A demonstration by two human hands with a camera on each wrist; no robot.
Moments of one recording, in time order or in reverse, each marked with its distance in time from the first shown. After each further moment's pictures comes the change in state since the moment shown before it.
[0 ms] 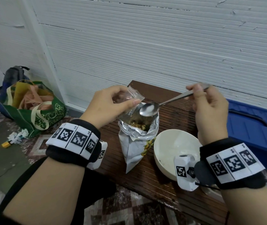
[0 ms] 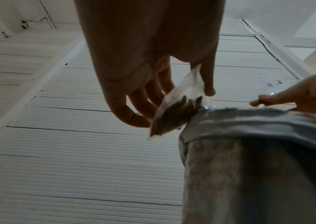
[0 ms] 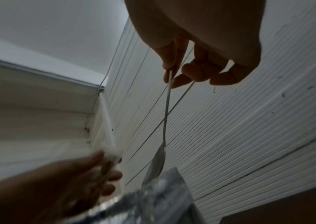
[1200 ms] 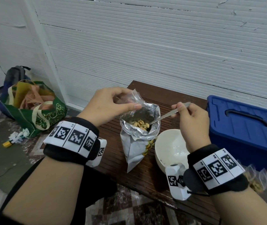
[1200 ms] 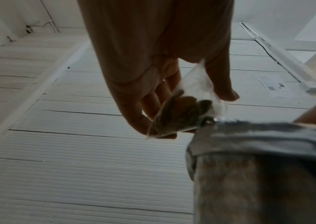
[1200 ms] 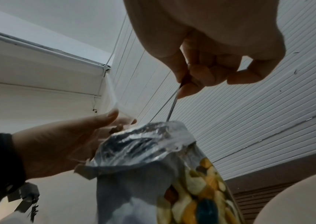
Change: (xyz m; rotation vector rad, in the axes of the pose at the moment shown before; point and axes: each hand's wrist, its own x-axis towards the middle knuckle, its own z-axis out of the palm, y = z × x) left_hand -0.003 0.007 -0.010 0.021 -0.076 -0.026; right_hand -0.021 0.018 0.019 -0.210 -0.022 0.240
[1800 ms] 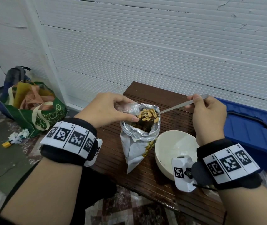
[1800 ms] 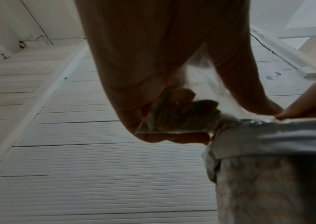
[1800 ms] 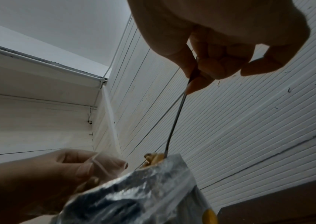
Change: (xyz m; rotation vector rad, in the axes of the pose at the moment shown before) left_hand 0.001 0.000 -0.005 0.184 -0.122 -0.061; right_hand 0.012 -0.023 -0.016 0.026 0.169 0.056
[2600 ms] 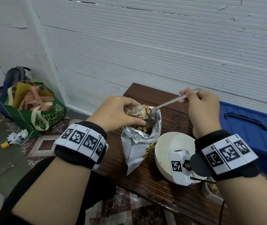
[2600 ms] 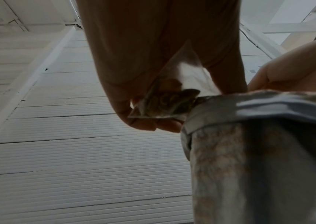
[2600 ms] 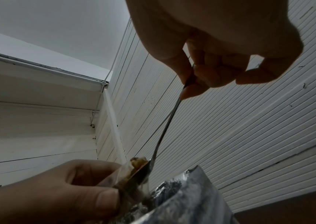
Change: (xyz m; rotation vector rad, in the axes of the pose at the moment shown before) left_hand 0.007 0.005 0.017 0.069 0.041 0.061; right_hand 0.012 -0.015 0.012 -0.015 -0.101 -0.013
